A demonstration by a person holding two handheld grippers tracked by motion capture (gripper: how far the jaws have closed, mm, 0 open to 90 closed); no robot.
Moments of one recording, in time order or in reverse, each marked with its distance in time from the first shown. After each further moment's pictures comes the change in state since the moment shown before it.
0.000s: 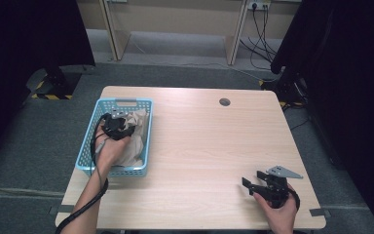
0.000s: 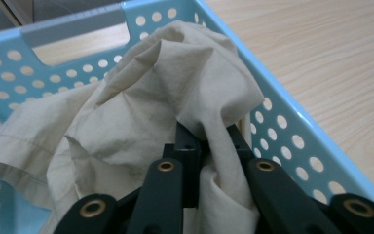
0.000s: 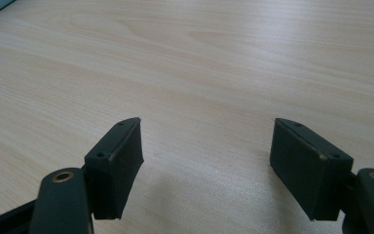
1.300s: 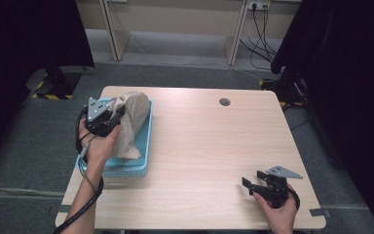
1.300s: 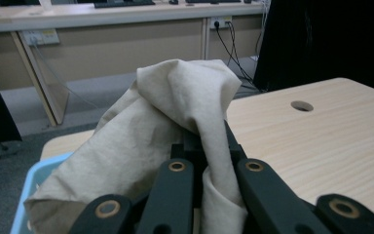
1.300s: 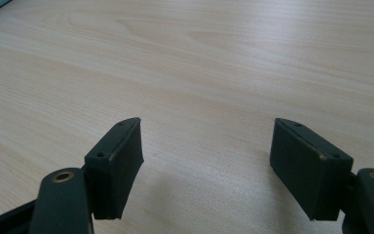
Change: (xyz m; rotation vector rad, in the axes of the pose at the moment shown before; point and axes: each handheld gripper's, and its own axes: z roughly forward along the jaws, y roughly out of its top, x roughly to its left) left arm 0.001 0.021 -0.062 -0.409 0.043 -0.022; right arm 0.000 0.000 0.000 0.001 -0.007 -0.001
